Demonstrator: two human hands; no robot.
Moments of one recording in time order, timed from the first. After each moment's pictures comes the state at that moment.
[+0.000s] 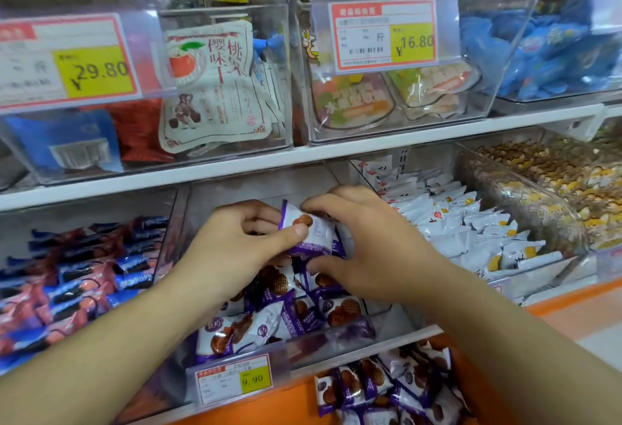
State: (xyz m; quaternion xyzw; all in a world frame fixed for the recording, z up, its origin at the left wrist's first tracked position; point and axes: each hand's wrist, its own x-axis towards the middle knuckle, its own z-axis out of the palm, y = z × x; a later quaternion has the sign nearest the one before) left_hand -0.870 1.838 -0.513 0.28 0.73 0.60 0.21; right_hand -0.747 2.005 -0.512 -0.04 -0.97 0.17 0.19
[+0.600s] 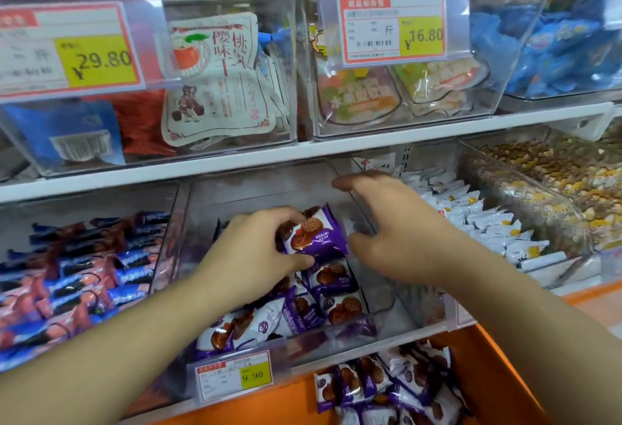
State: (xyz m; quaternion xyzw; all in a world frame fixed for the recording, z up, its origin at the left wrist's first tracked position) left_hand -0.881 1.847 -0.525 0.44 0.86 0.26 0.02; right_hand -0.741 2.021 -0.491 -0.13 -0.96 0.19 0.13
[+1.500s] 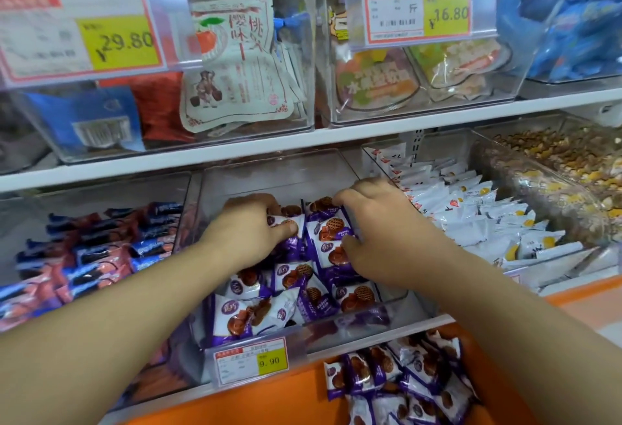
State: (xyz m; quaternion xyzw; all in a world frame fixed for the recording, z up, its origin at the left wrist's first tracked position) left_hand -0.923 1.850 -0.535 0.34 0.93 0.14 0.03; right_hand -0.759 2.004 -0.521 -0.12 -0.98 0.06 0.13
